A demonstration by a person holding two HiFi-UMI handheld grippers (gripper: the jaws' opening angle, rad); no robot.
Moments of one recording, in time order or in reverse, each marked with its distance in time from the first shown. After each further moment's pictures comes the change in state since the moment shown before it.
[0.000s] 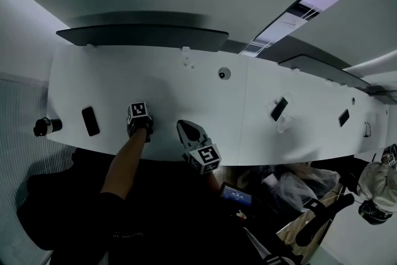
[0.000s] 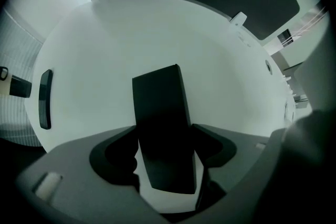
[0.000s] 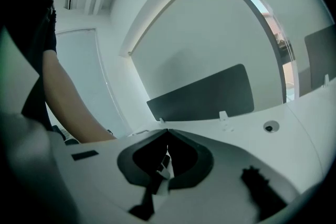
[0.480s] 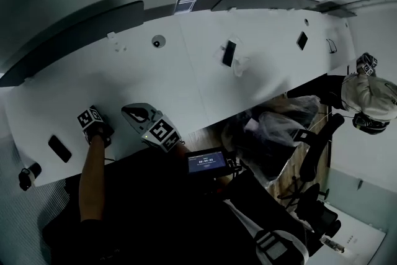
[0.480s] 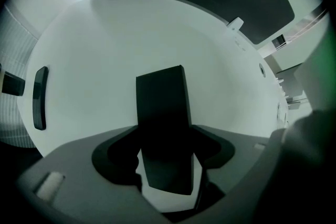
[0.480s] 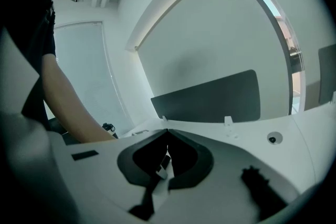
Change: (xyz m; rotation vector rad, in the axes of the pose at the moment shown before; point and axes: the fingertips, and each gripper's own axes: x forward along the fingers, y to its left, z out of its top) left arm -0.024 0.007 -0.002 -0.038 -0.027 -0.046; right arm 0.012 0.020 0.023 -0.076 -0.003 0.063
